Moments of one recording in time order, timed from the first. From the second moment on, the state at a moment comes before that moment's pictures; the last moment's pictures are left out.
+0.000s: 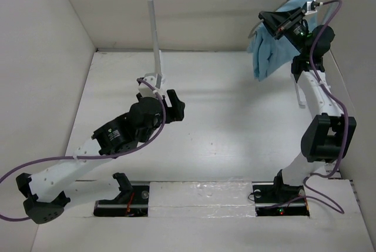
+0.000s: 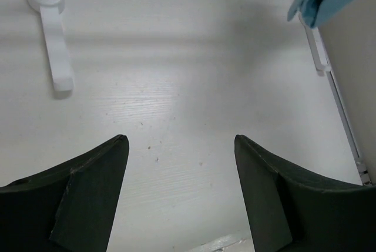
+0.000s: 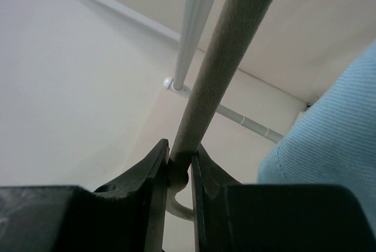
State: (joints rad) left arm -0.99 0.96 1.13 -0.57 -0.57 -0.65; right arm -0.08 1.64 1.50 0.61 -0.71 1.49
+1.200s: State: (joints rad) left arm -0.99 1.00 1.11 -0.55 -0.53 -0.71; right arm -0.30 1.87 1.57 0.79 -0.85 1.59
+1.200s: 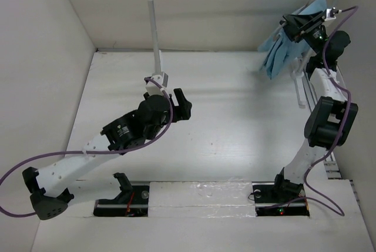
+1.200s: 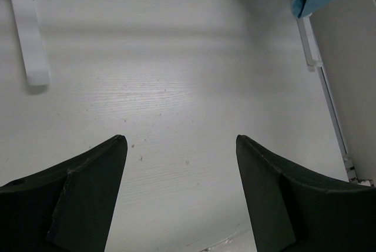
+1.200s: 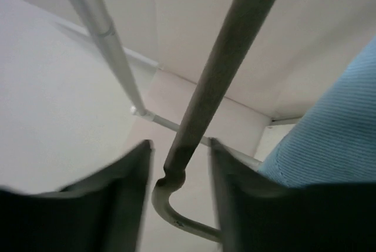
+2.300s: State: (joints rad) left arm -0.99 1.01 1.05 -0.50 -0.40 -0.78; right arm -0.06 0.74 0.87 -0.18 -0.50 0.42
